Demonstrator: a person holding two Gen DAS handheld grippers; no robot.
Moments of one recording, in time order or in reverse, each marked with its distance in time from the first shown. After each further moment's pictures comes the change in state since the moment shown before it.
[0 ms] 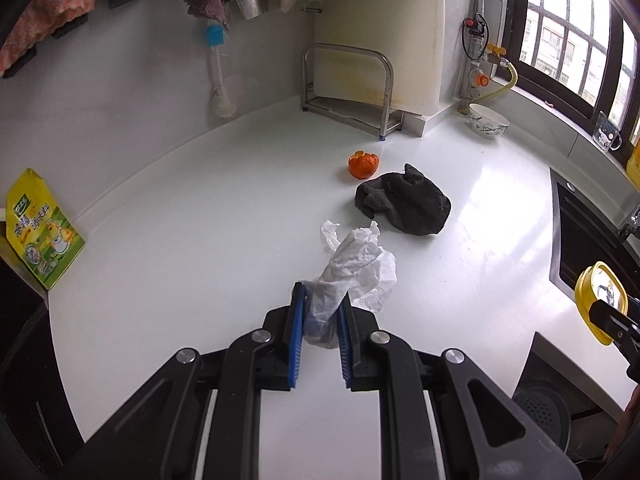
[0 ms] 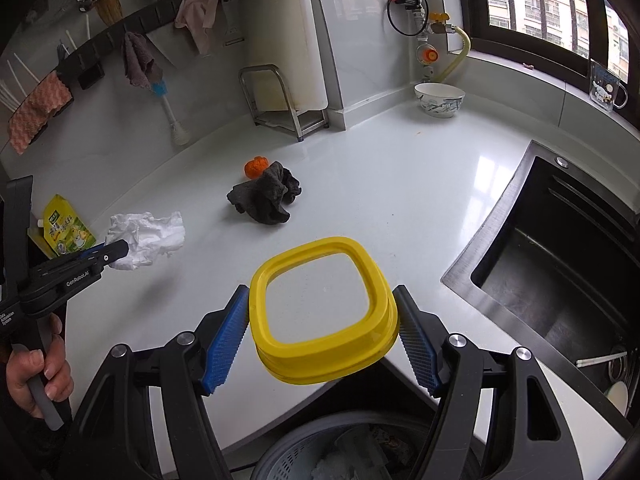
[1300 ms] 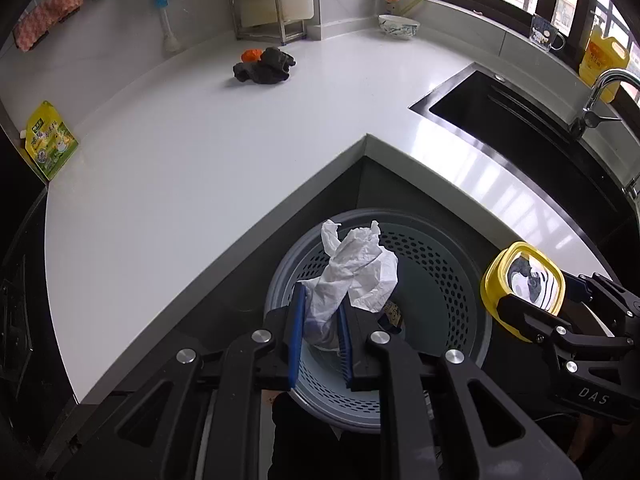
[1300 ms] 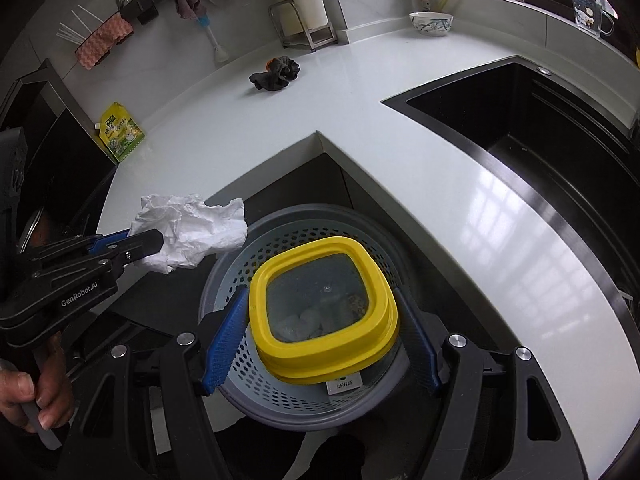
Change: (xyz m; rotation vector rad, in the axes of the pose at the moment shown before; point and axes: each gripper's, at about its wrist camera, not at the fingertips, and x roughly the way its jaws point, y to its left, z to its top) left arm -0.095 -0.201 -0.180 0.033 0.203 0.005; right arm -0.087 -0.106 -0.169 -0.073 0.210 0.168
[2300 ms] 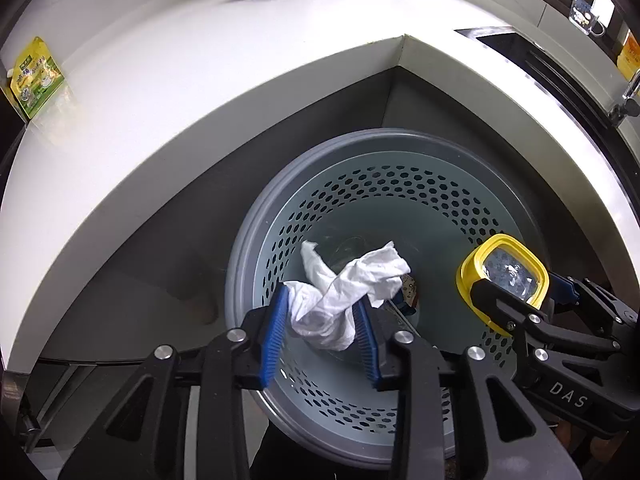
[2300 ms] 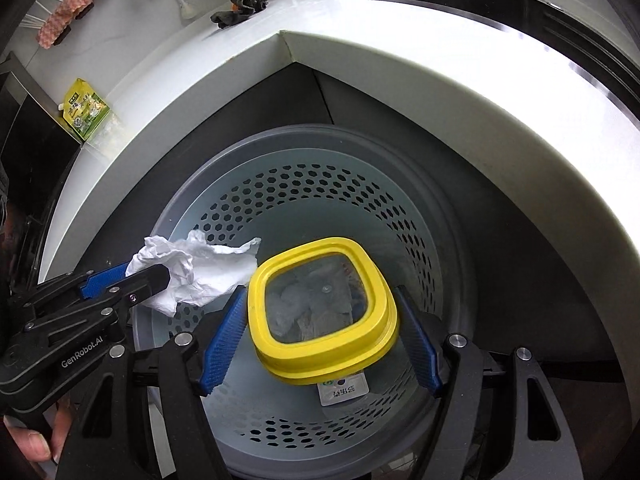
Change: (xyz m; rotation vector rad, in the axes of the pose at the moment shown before) left arm 0.096 0.006 -0.041 -0.091 0.105 0.009; right arm 0.109 -0.015 -0.023 0.048 0.096 -0.025
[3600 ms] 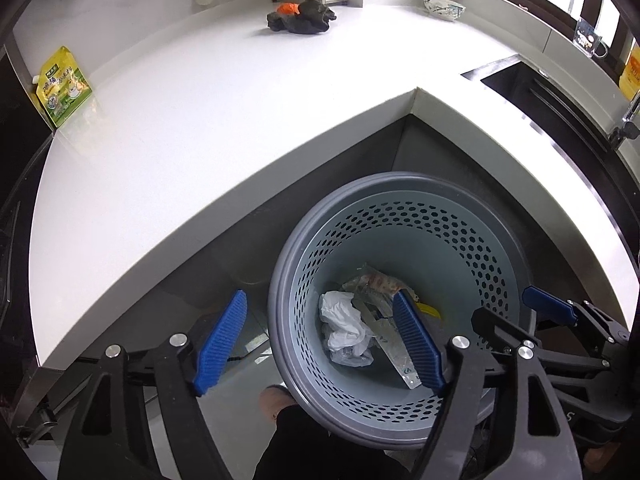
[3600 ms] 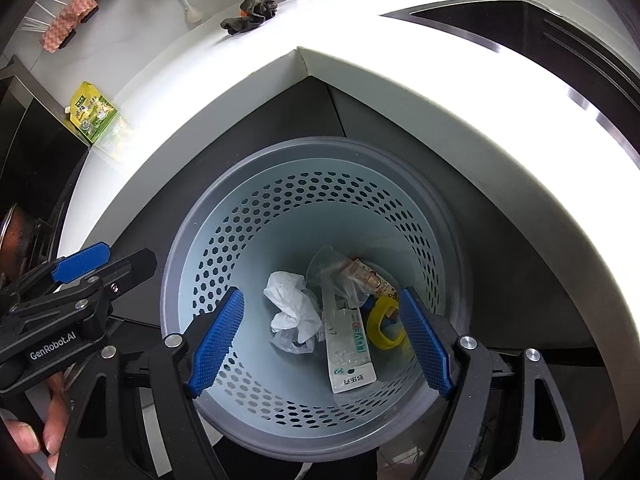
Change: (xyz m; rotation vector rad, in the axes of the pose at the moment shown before) left arm -0.049 0.012 0.015 -0.031 -0.061 0.039; right arm -0.029 0.012 0.004 -0.005 0.000 0.014
